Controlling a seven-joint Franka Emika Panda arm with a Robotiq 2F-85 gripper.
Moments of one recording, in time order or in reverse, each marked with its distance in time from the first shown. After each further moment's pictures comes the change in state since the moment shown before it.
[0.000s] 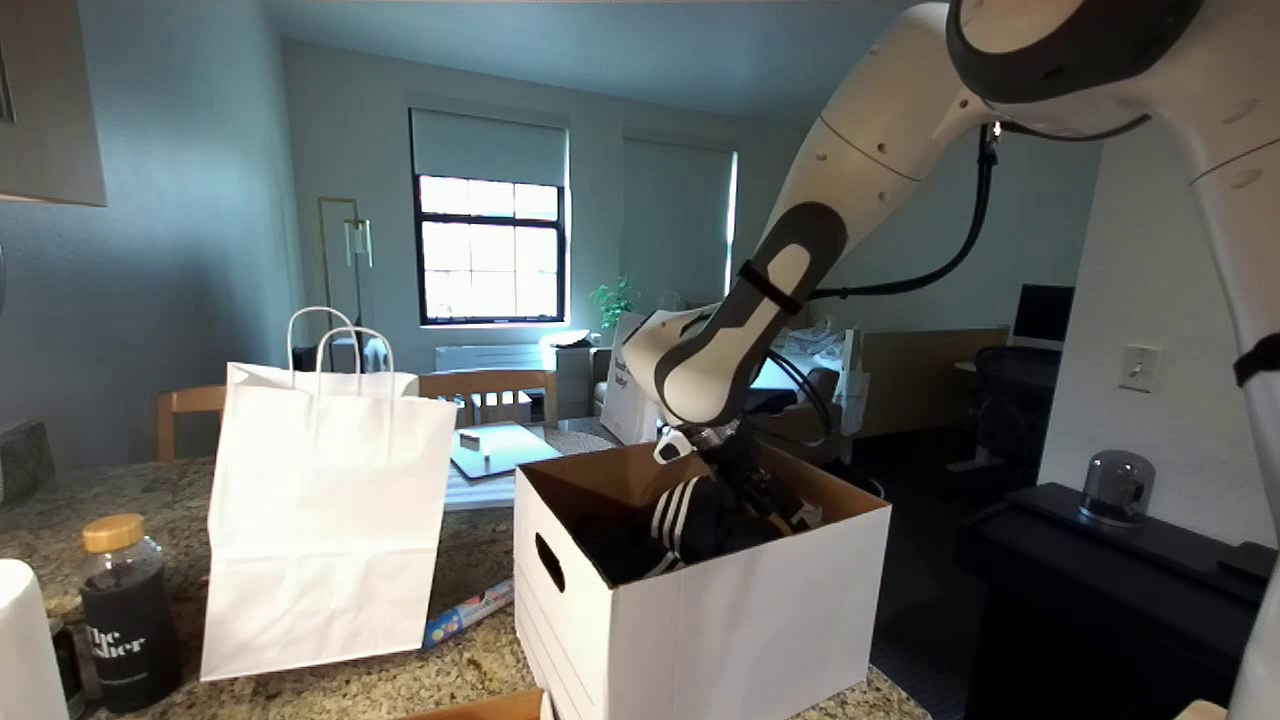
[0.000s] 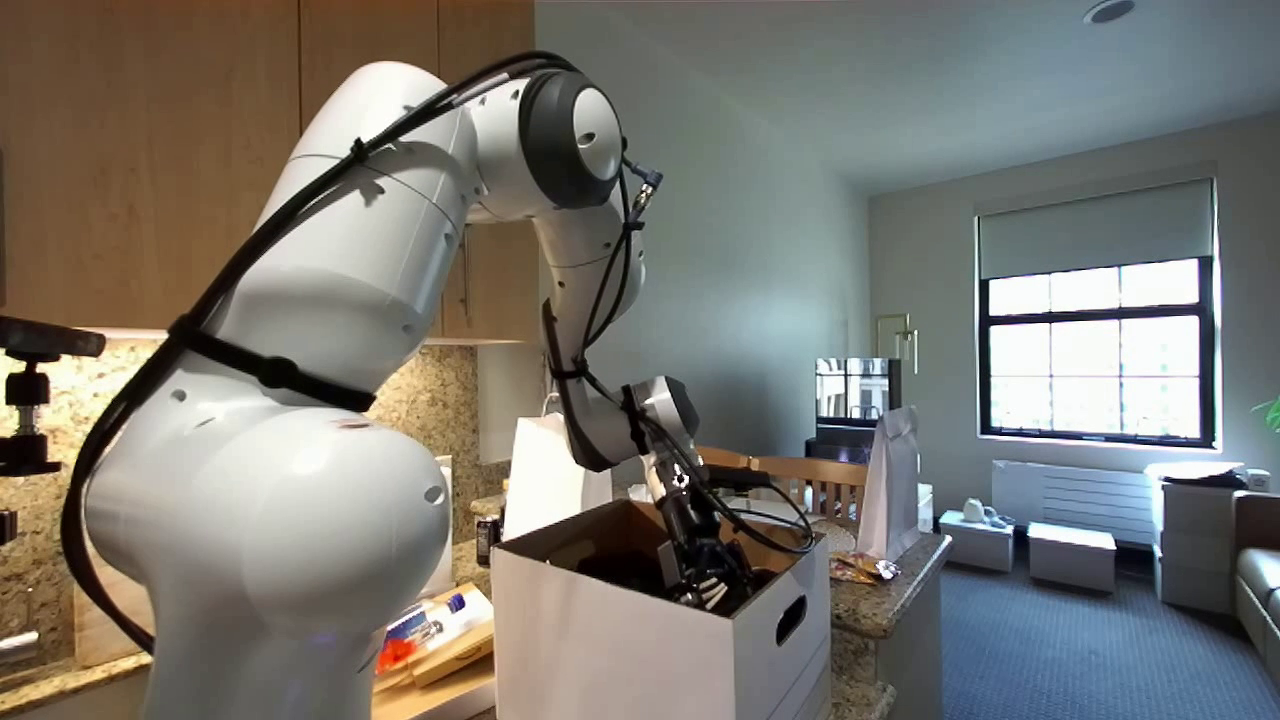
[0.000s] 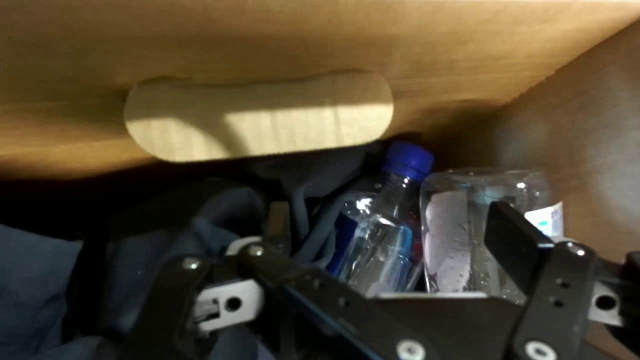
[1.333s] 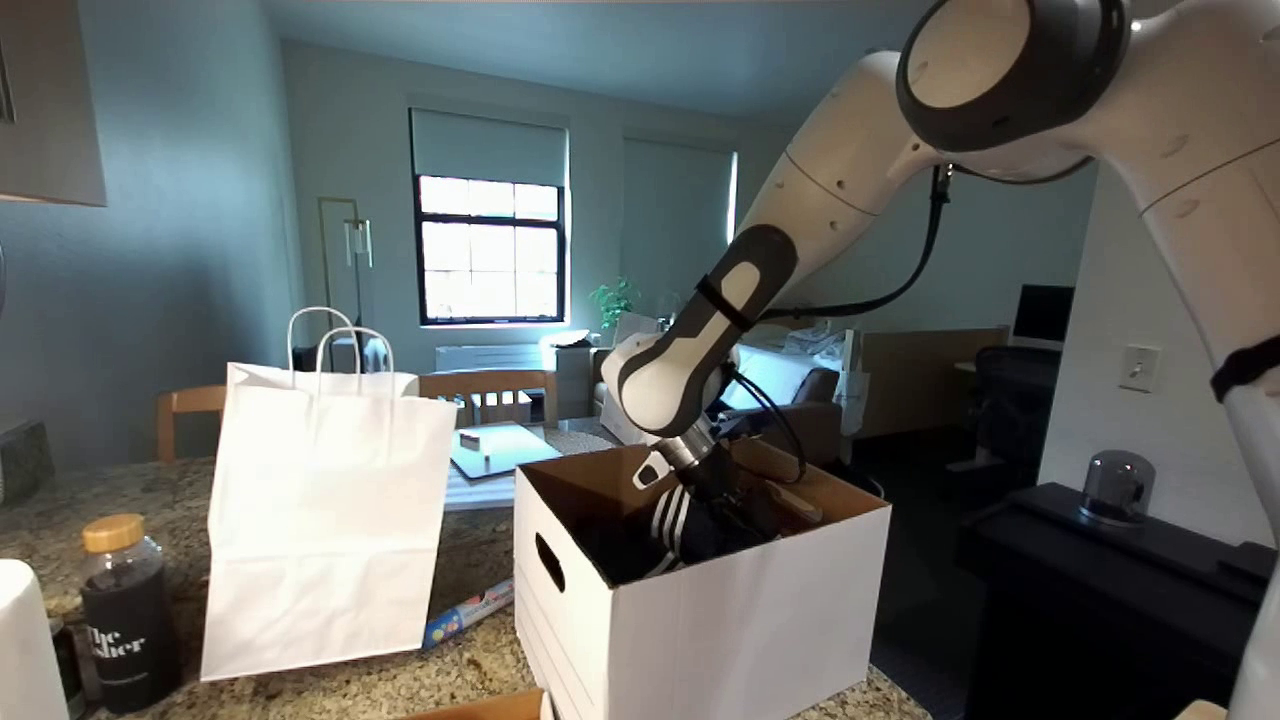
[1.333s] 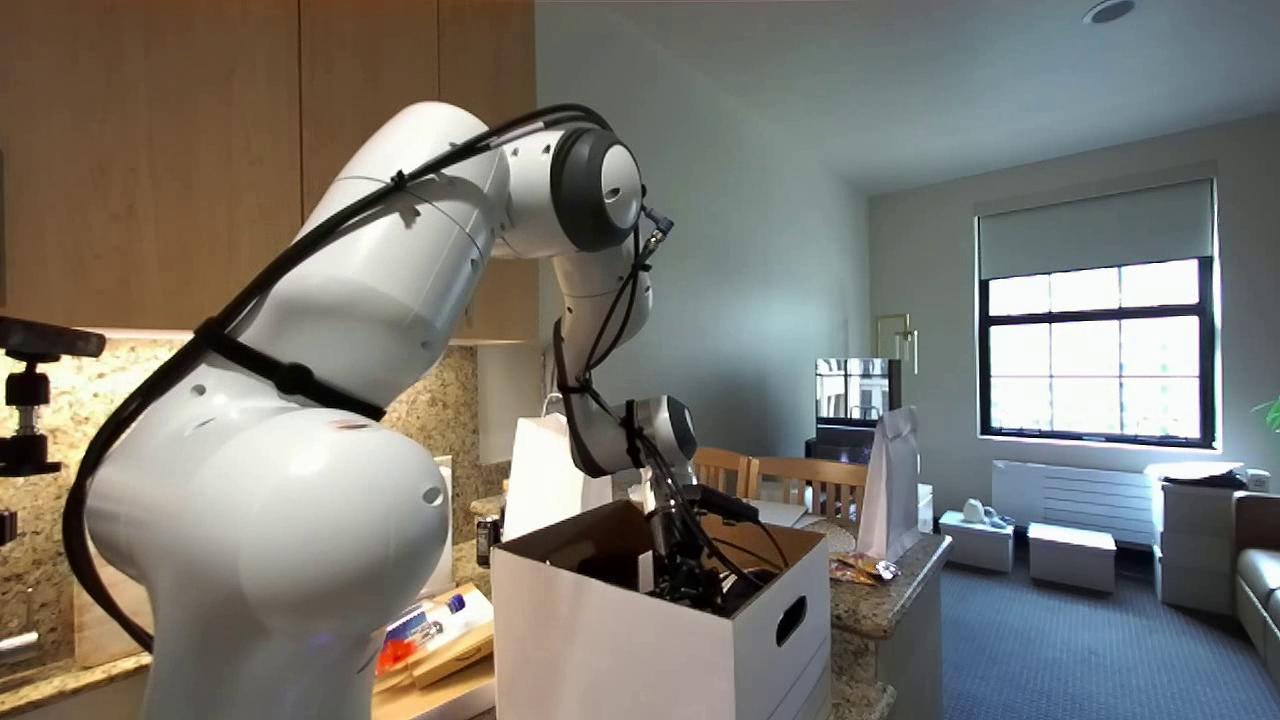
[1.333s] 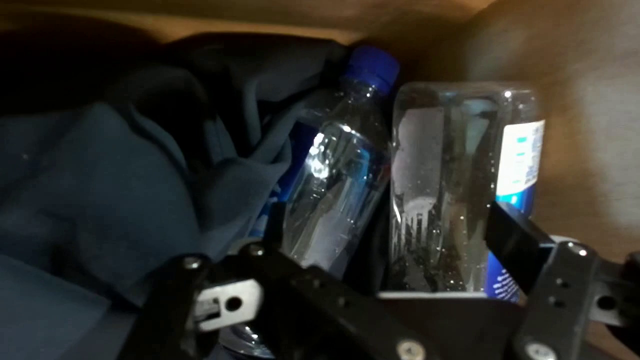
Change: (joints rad) arm -0.007 0.138 0.046 0.135 0.156 -0.124 -0.122
